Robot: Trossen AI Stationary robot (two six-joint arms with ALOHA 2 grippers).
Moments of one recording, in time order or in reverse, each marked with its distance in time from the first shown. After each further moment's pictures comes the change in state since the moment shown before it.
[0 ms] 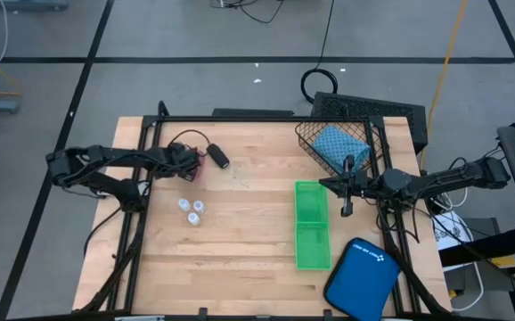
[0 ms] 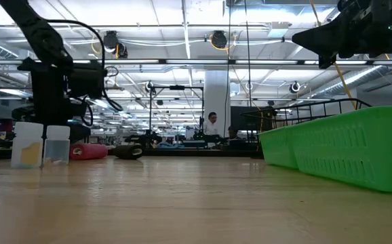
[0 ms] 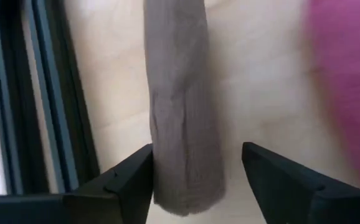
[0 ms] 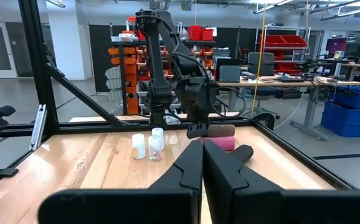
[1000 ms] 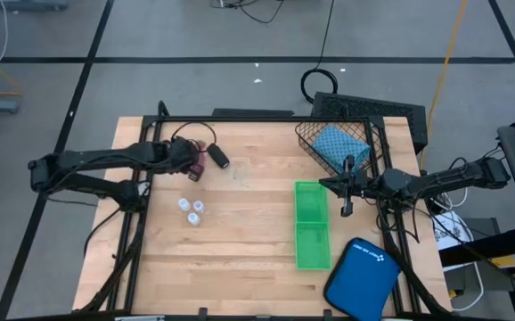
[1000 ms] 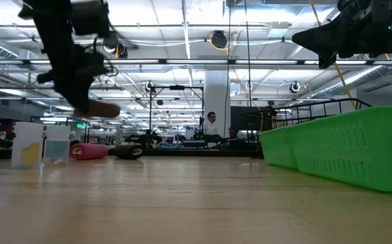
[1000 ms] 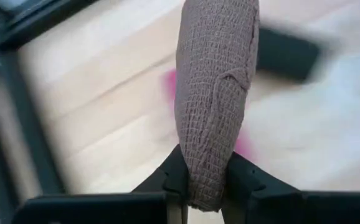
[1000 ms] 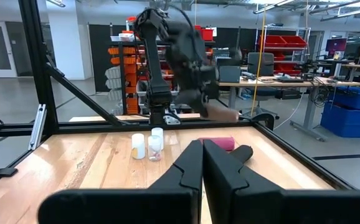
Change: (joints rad) left arm -0.190 -0.247 0.277 -0.212 0.105 0.077; right arm 0.000 0.000 0.000 0.000 0.000 -0.003
